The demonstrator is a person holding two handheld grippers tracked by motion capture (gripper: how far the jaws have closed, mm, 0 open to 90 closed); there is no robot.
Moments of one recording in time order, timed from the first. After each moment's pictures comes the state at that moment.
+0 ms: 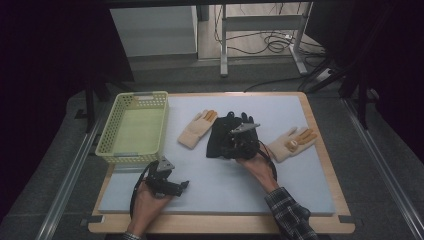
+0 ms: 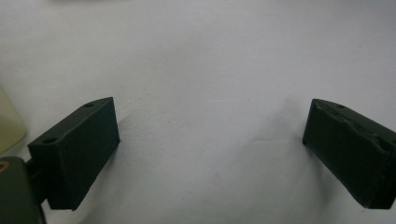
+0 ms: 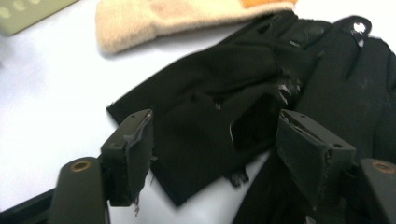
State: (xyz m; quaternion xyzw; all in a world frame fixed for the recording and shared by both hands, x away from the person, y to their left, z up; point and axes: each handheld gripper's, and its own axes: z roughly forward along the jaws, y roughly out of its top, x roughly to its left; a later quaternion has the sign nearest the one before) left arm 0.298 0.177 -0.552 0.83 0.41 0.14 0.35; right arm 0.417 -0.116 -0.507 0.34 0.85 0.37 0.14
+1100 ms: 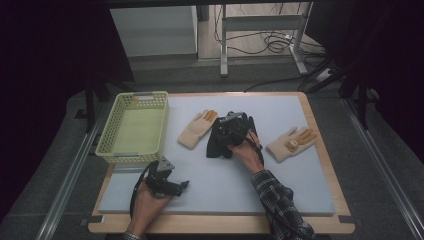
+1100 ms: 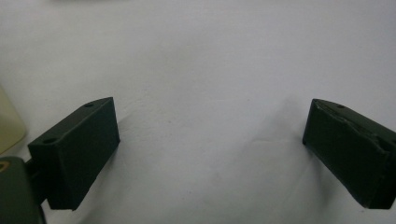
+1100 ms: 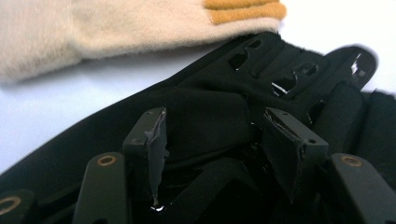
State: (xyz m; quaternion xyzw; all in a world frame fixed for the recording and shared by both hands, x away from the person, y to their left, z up) left arm 0.298 0.177 -0.552 0.83 0.41 0.14 0.35; right arm 0.475 -0.082 -0.527 0.34 0.86 0.33 0.18
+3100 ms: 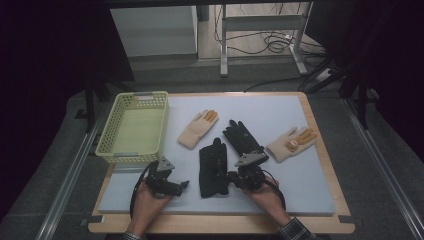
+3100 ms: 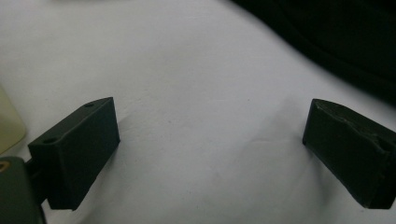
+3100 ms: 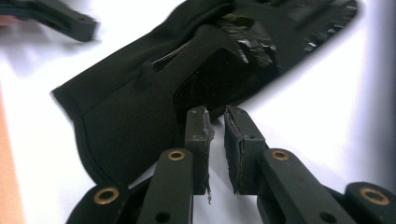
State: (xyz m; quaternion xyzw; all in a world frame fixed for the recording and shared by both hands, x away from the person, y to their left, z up) left arm 0.298 0.177 -0.552 0.83 0.41 0.14 0.35; right arm 0.327 -0.133 -0.530 0.29 0.88 0.38 0.07
